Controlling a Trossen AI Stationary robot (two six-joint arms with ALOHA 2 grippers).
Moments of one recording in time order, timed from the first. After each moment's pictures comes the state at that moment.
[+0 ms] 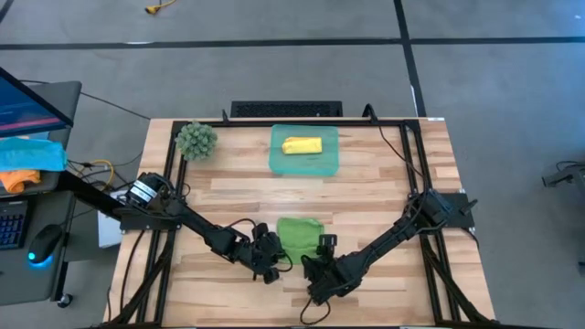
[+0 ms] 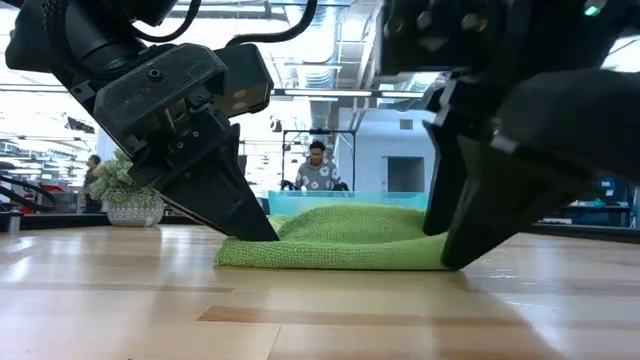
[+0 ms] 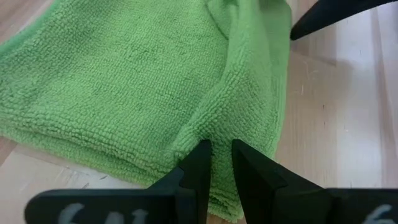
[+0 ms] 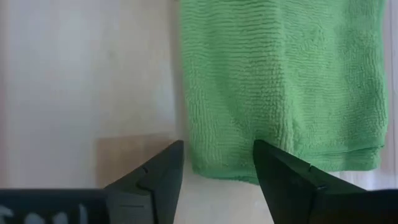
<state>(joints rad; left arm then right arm) -0.49 1.89 0.89 0.12 -0.41 -0.70 0.60 2.15 1.52 -0.85 0.47 0.52</state>
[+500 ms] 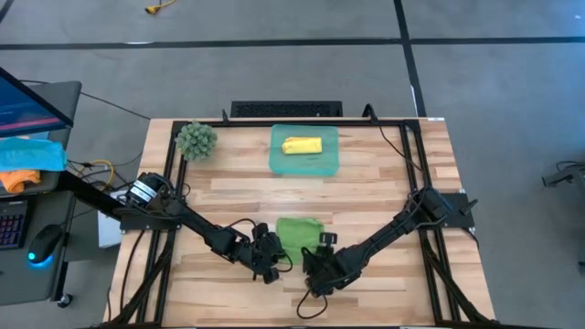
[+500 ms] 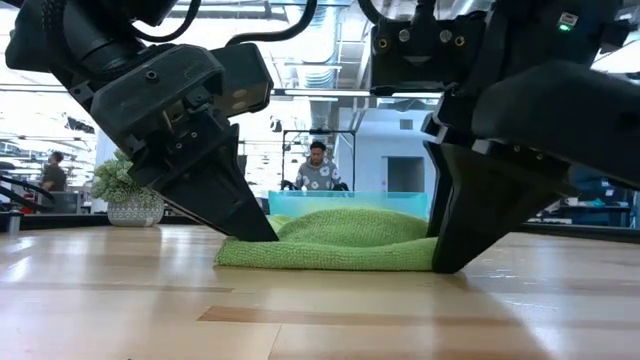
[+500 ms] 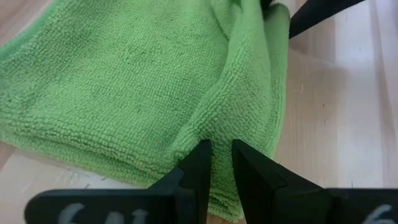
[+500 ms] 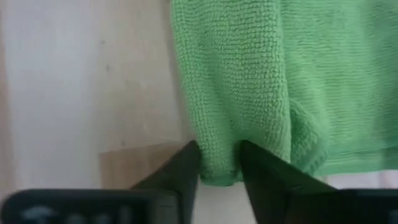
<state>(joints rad) -0.49 1.89 0.89 0.12 -0.41 -0.69 0.56 2.14 1.43 -0.73 0.39 0.57</state>
